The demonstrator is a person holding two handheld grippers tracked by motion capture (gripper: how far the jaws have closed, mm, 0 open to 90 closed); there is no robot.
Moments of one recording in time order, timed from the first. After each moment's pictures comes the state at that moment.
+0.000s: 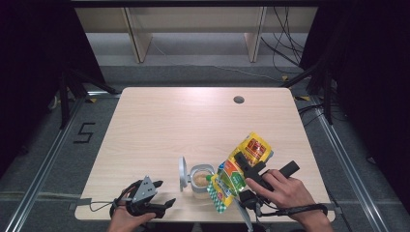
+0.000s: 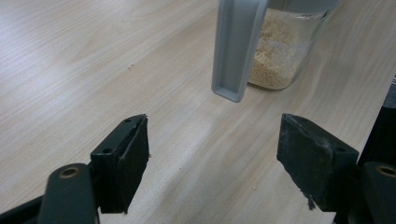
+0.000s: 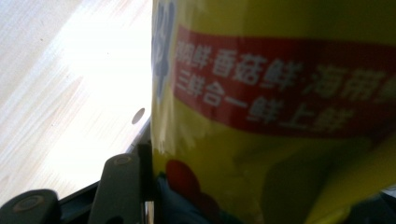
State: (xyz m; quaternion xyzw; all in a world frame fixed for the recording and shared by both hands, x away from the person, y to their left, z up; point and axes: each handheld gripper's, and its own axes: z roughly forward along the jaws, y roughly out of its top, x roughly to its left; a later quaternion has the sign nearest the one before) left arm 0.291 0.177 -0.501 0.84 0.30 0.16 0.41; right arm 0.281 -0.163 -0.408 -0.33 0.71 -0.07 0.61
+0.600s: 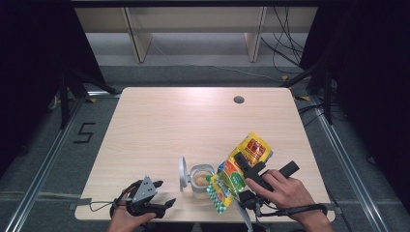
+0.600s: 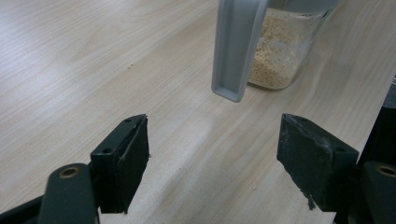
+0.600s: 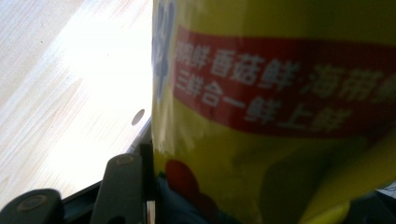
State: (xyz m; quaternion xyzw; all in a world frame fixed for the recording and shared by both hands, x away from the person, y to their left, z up) left arm 0.292 0.177 -0.502 0.85 0.30 0.16 0.42; right arm 0.281 -0.162 -0.408 -0.33 0.72 -0.07 0.61
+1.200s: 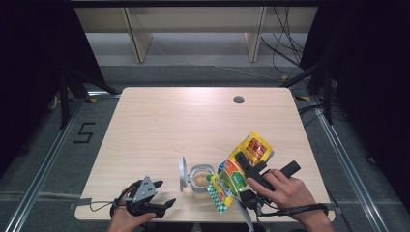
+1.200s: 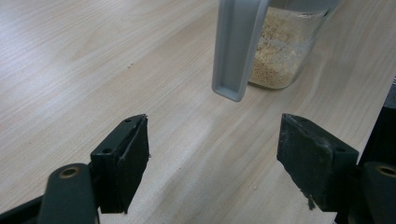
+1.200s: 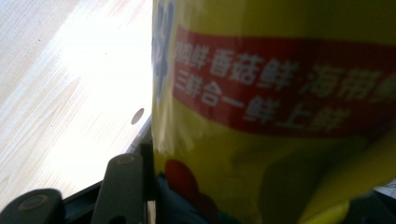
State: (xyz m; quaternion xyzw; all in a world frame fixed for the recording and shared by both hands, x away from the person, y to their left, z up) left arm 0.291 0.177 -0.502 0.84 0.30 0.16 0.42; right arm 0.281 -0.164 -0.405 -0.32 0.72 -0.06 0.62
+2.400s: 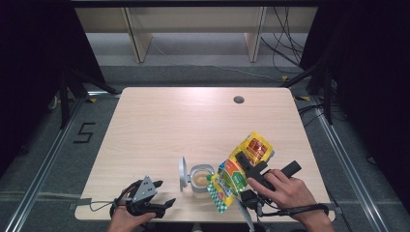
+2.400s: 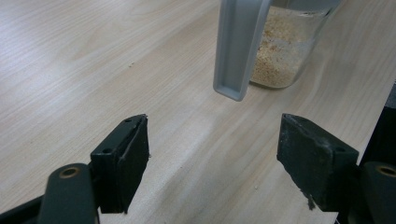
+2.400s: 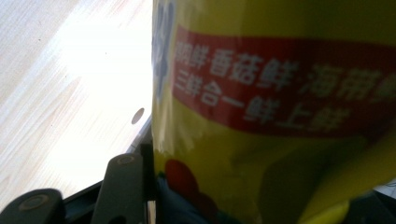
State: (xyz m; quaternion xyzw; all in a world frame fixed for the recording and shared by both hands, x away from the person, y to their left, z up) left arm 0.291 0.177 -0.502 0.84 0.30 0.16 0.42; right arm 0.281 -0.166 -0.405 -0.32 0.72 -0.06 0.62
